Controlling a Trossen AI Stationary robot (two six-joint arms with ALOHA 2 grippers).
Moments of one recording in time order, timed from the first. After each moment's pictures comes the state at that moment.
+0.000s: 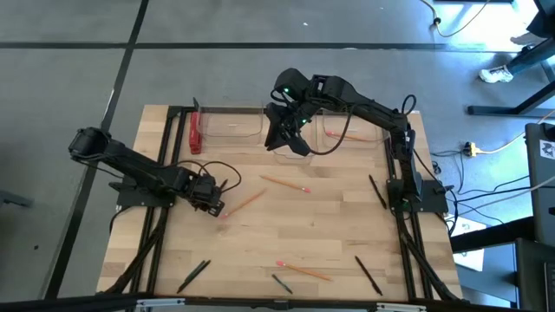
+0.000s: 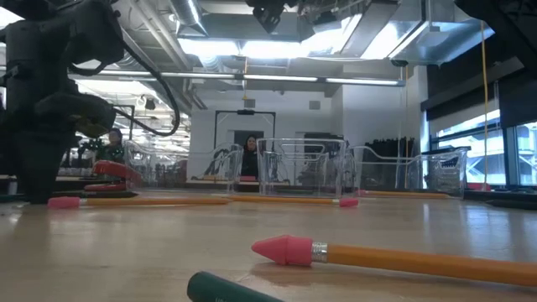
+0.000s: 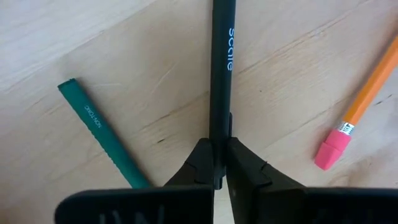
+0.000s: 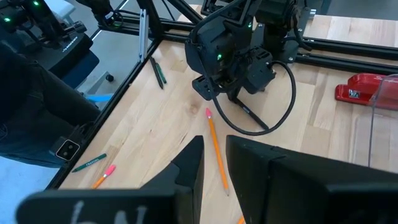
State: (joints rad) left arm -0.23 1.21 0.47 -0.64 -0.02 -1.35; right arm -0.30 2.05 2.35 -1.15 -0.70 -0.39
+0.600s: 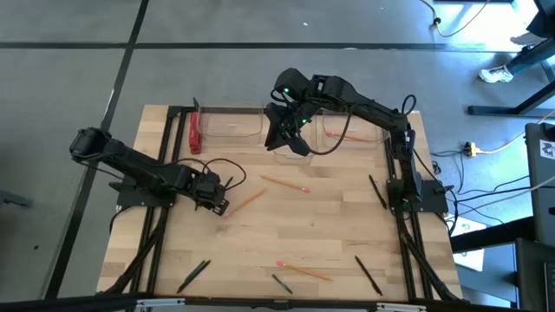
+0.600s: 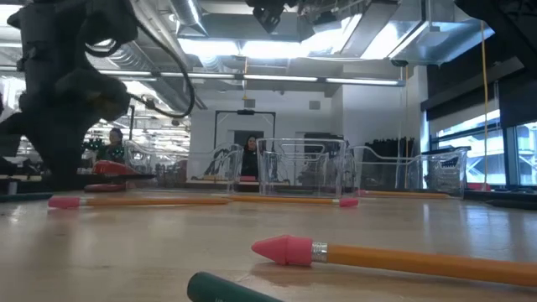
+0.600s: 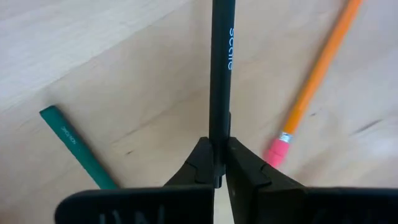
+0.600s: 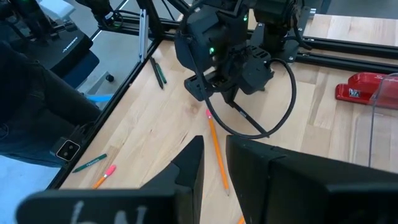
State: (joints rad) left arm -0.23 1.19 0.58 -0.68 -0.05 -1.33; right arm -0.30 2.05 2.35 -1.15 -0.70 -0.39
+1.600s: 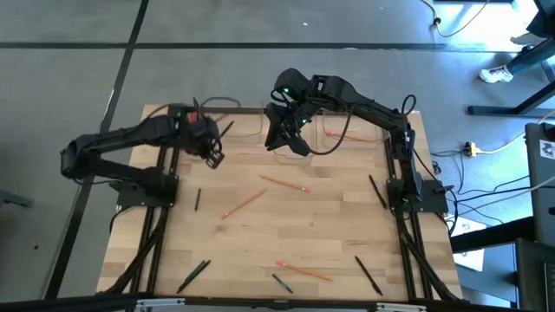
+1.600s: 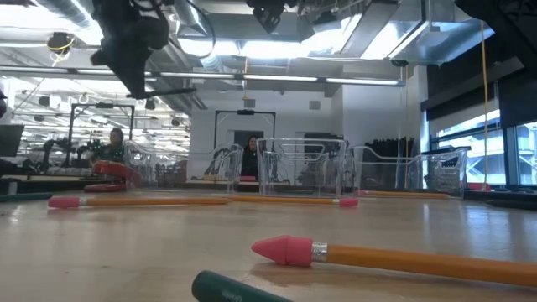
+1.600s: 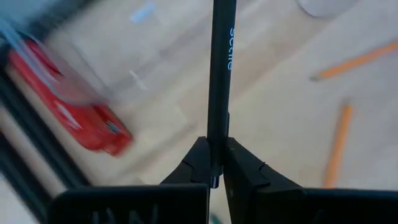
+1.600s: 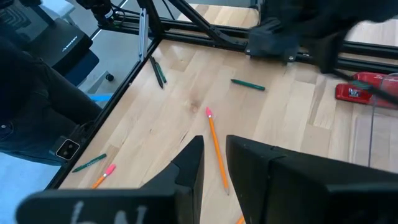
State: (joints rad) left arm 0.36 1.09 1.06 -1.16 -0.22 -0.52; right arm -0.30 2.05 2.35 -1.15 -0.70 -0.39
